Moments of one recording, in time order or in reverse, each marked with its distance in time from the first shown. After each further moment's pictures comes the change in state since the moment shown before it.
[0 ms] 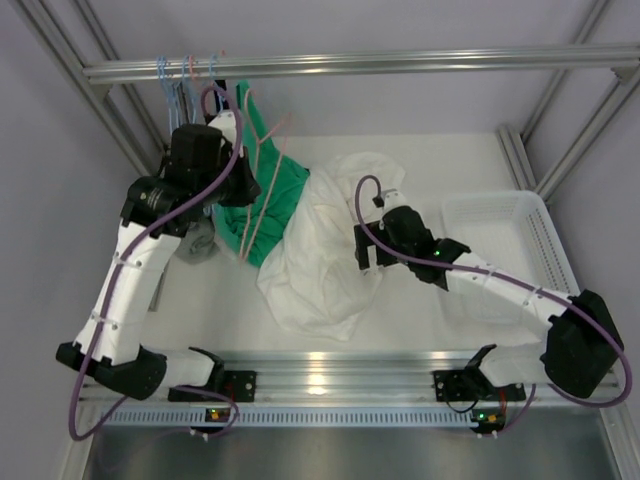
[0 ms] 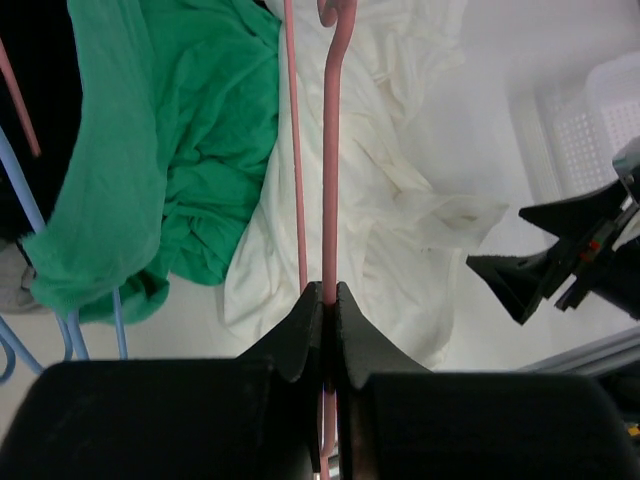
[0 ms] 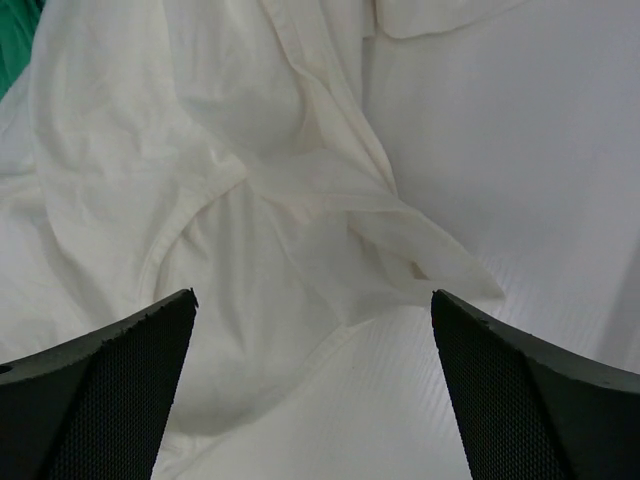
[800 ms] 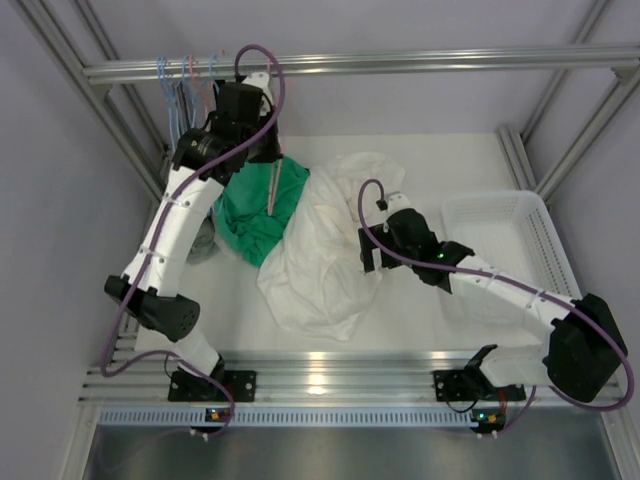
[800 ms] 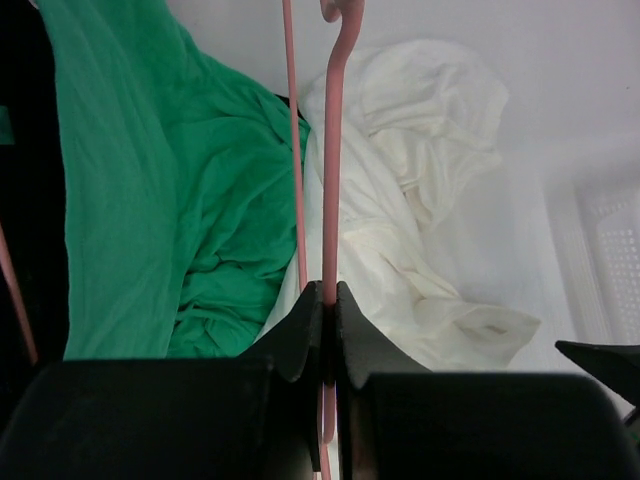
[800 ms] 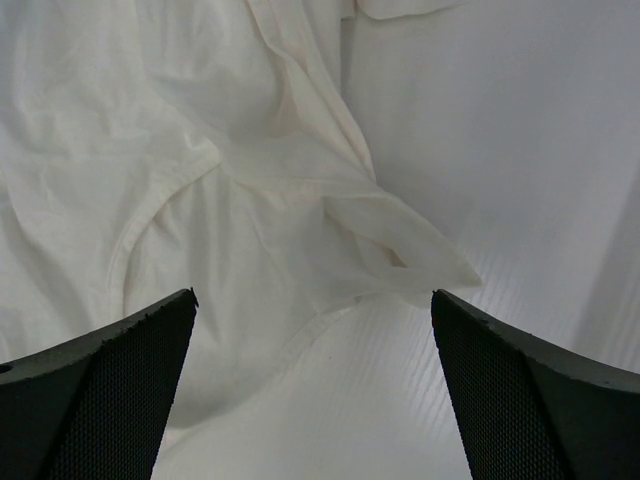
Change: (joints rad) left arm -0.025 0.372 0.339 0.090 -0.147 0.007; right arm -0.019 -0.036 -0.039 0.005 0.002 -0.036
